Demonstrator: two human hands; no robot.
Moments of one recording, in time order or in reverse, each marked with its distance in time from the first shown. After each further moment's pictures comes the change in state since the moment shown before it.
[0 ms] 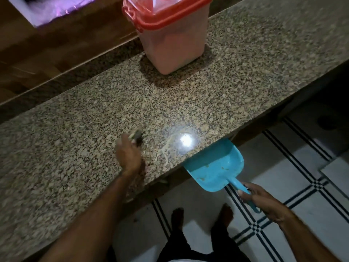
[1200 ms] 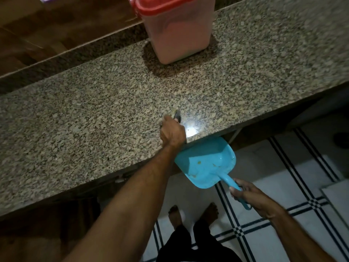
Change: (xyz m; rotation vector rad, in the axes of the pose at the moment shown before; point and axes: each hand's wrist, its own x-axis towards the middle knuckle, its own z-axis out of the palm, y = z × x) left_hand -0.067 0.194 0.092 -0.023 -0.160 -0.206; right_hand 0.038 0.013 -0.100 -0.103 -0.222 -0.030
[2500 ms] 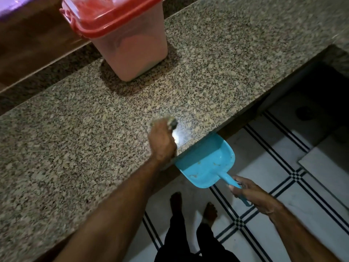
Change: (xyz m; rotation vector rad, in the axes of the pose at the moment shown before) left_hand 0.037 0.014 0.034 0.051 0.008 0.577; right_hand 0.005 0.006 -0.014 0.134 0.191 0.028
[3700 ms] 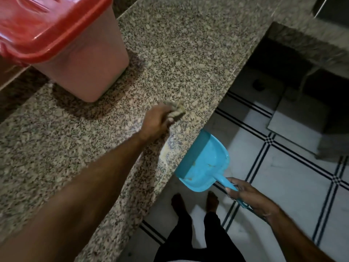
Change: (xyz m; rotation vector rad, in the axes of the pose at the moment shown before) left_hand 0.116 0.017 -0.003 -0.222 -0.487 0.803; right_hand -0.025 0.009 0.090 0.277 0.256 0.070
